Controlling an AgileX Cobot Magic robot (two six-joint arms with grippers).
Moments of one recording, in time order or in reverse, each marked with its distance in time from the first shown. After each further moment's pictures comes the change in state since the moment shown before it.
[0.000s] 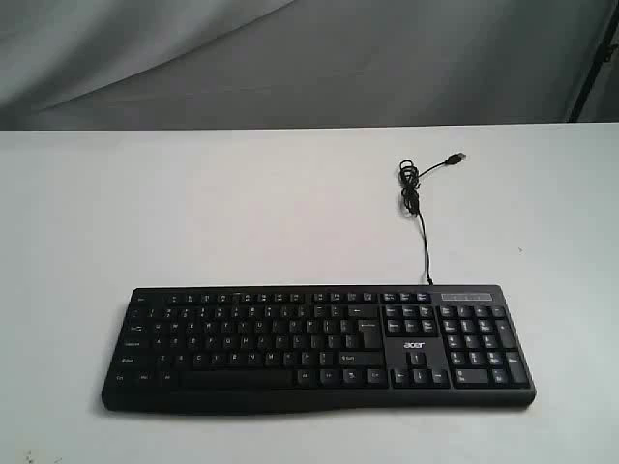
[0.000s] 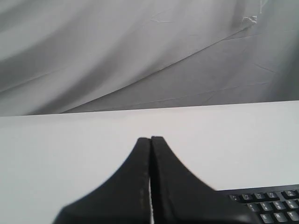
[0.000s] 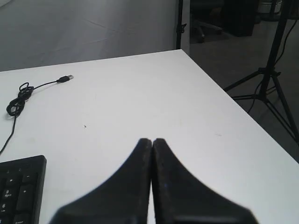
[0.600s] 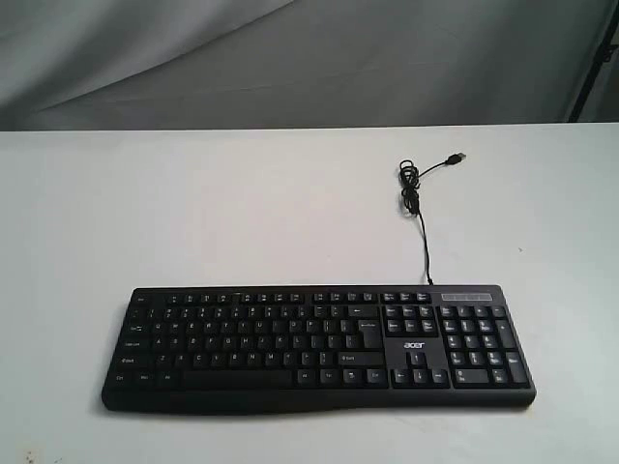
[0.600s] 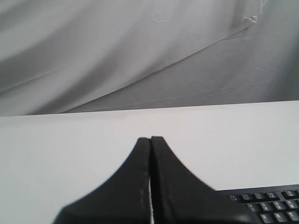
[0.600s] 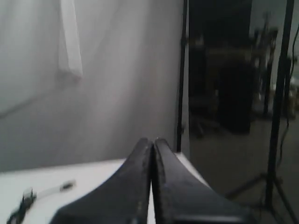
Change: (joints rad) left arm 0.000 0.000 0.000 0.000 0.000 0.000; right arm 0.000 0.000 0.000 -0.016 -0.431 -0.015
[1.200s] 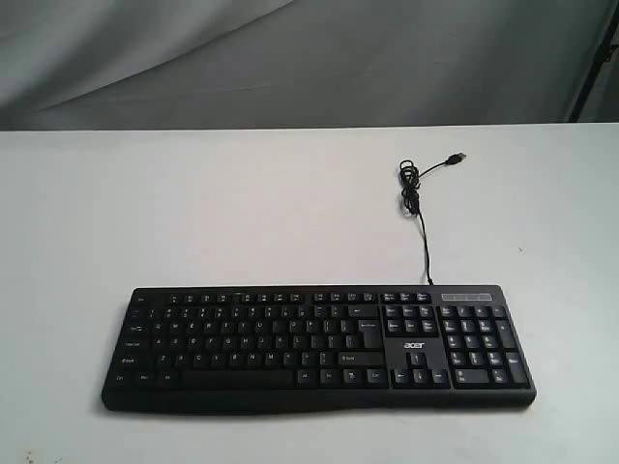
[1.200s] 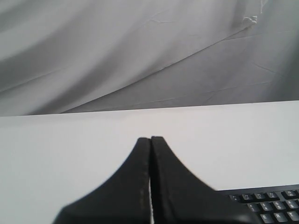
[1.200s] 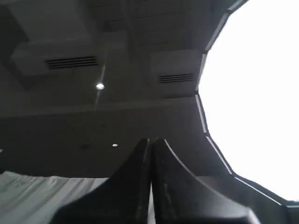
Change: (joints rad) left arm 0.000 0.000 0.000 0.000 0.000 0.000; right arm 0.000 0.238 -0.438 -0.267 -0.679 0.481
